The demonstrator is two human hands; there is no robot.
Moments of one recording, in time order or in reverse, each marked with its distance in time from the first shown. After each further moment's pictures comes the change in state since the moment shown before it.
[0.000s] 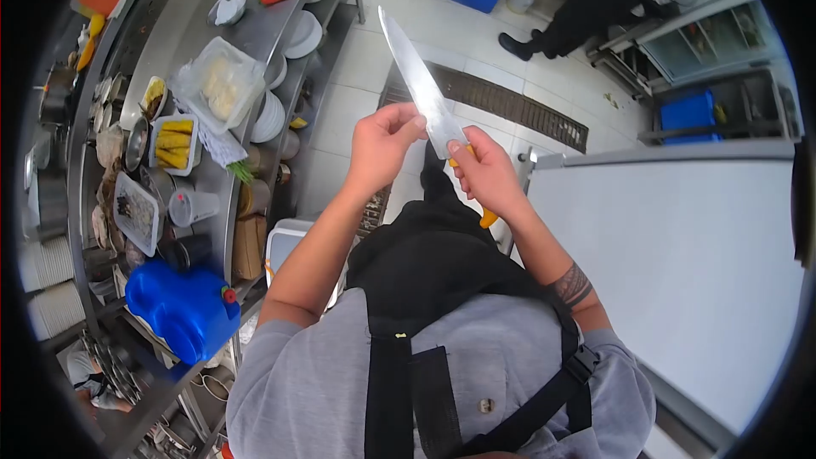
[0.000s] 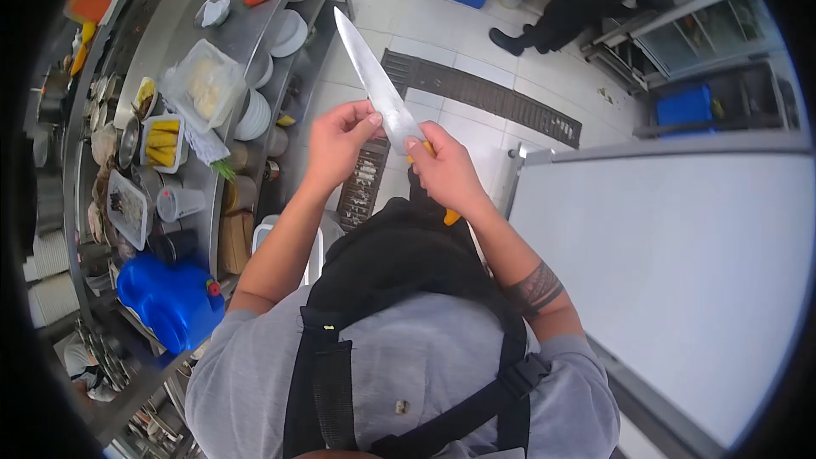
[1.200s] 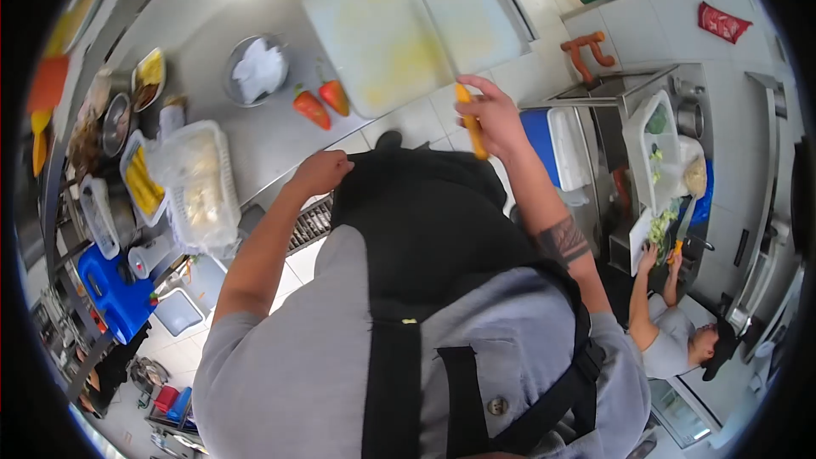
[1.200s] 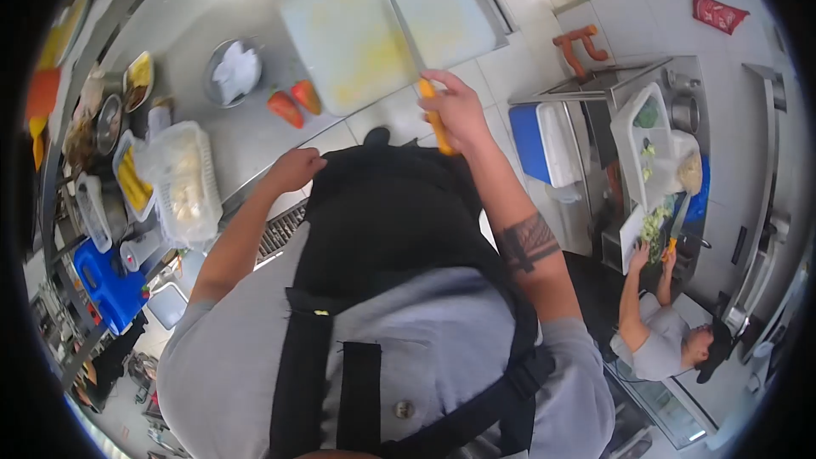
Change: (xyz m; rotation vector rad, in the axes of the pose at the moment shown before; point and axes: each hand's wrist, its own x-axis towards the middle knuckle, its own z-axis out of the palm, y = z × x) left_hand 0.442 -0.064 -0.260 0.780 0.210 -0.580; right_hand 0.770 -0.317 0.063 -0.157 -0.632 0.129
